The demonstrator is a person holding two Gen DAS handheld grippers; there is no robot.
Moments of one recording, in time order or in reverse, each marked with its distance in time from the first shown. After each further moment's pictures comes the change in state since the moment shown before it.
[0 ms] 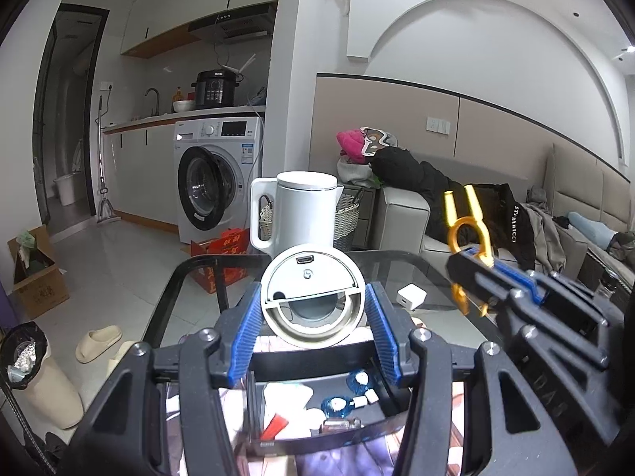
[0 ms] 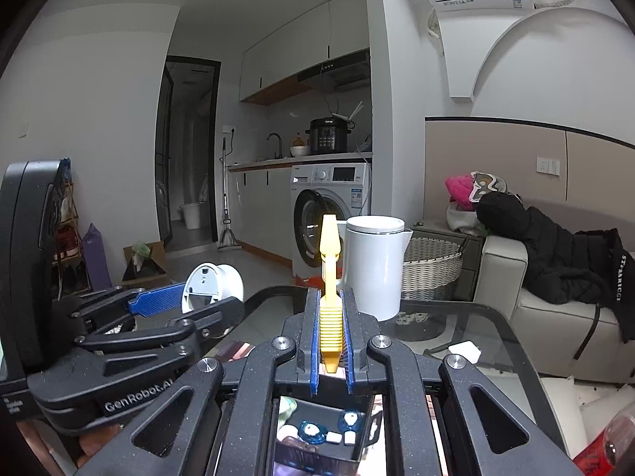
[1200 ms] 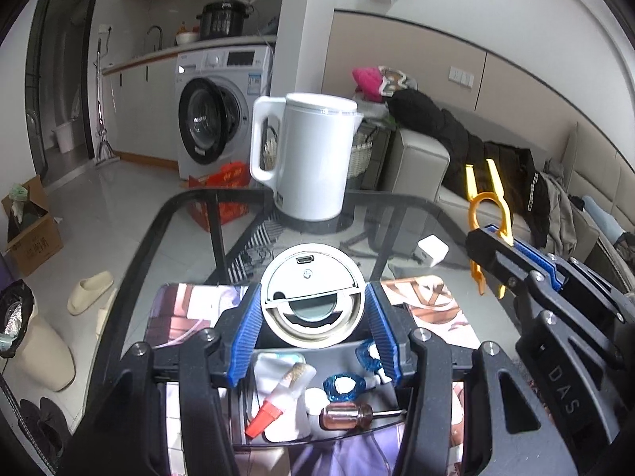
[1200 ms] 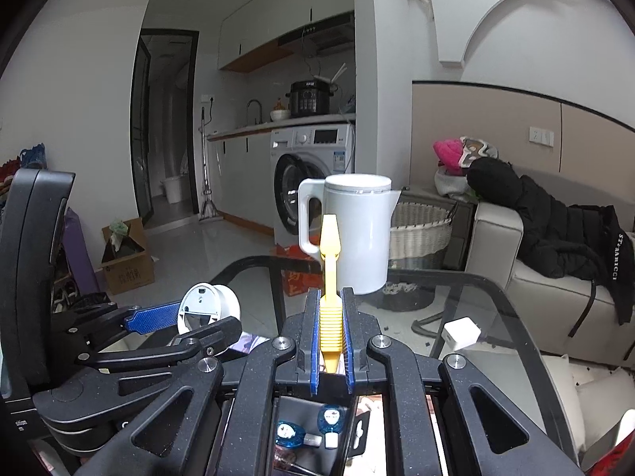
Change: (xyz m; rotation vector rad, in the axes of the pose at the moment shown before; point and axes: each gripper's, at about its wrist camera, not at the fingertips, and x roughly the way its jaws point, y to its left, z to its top) left arm 0.075 0.007 -0.021 -0.067 0.259 0.014; right arm 0.080 -0.019 -0.011 0.012 0.164 -0.055
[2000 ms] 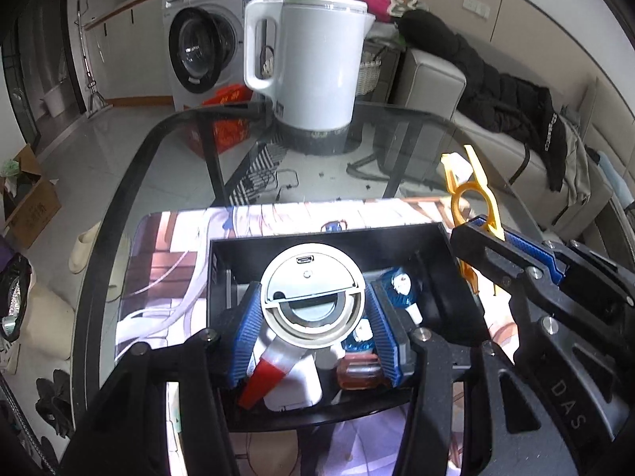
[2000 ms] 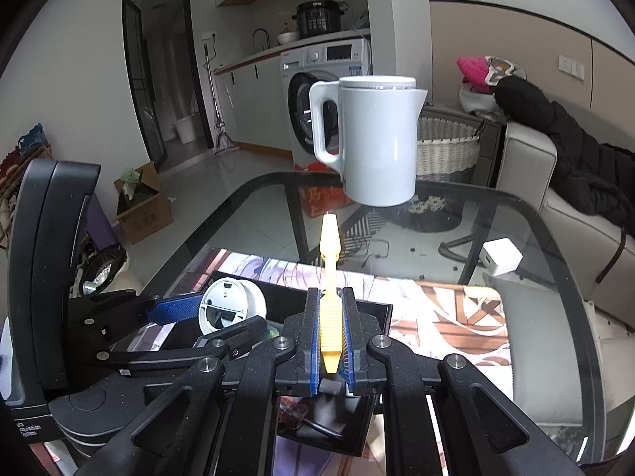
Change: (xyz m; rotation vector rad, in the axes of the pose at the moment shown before) left arm 0.055 0.003 -0.024 0.018 0.298 0.026; right arm 0.065 -0.009 -0.038 0.042 0.310 0.092
